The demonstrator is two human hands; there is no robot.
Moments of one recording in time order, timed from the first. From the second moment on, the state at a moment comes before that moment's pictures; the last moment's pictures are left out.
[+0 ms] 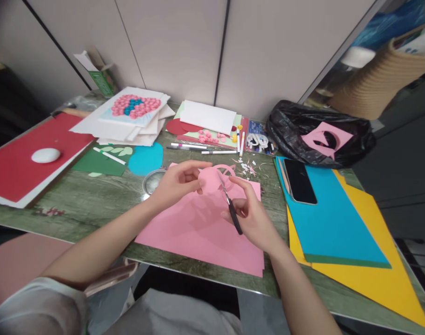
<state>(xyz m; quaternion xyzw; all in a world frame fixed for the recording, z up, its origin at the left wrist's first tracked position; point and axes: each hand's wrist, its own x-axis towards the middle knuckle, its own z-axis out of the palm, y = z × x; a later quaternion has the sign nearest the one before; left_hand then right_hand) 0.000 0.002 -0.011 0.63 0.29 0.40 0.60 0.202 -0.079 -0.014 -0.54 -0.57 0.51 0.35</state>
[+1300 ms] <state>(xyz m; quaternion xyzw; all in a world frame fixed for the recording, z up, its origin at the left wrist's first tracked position) -0.001 0.002 -0.008 0.62 0.33 0.42 0.58 0.205 -0.078 -0.016 -0.55 -0.56 0.51 0.36</state>
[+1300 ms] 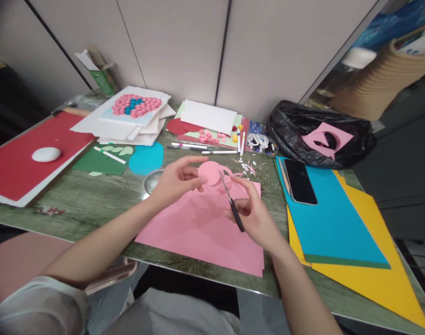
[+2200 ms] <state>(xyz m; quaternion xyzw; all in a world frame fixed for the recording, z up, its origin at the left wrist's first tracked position) -0.002 0.002 -0.004 0.64 0.33 0.36 0.60 0.203 -0.079 -0.011 -0.54 -0.56 0.52 0.36</state>
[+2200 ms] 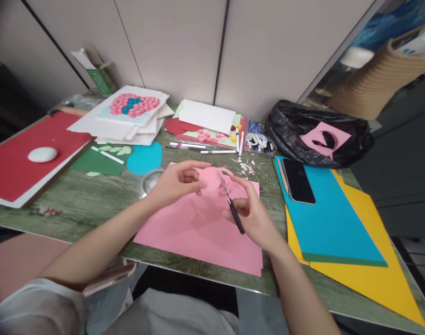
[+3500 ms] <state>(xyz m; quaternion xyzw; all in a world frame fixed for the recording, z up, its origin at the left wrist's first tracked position) -0.003 0.005 -0.005 0.64 0.32 0.39 0.58 0.206 -0.080 -0.009 -0.53 -0.56 0.52 0.36</state>
